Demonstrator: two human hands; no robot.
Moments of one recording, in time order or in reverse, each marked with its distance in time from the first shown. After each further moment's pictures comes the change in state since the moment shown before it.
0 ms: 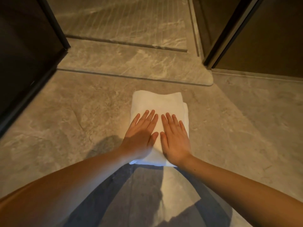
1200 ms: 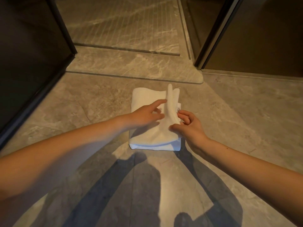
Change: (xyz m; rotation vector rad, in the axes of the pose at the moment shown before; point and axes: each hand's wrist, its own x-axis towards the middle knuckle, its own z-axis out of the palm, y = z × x) left_hand 0.018 0.015 -0.077 -0.878 -0.288 -0.093; right_hand -0.042 -0.010 -0.085 1.320 0.093 0.558
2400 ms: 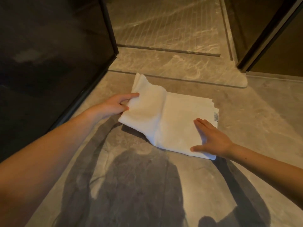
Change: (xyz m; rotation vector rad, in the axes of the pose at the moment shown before) left_hand -0.110 -0.088 -0.148 -0.039 0.260 -0.238; right_hand 0.063 0.053 0.003 -1.380 -0.478 -0.341
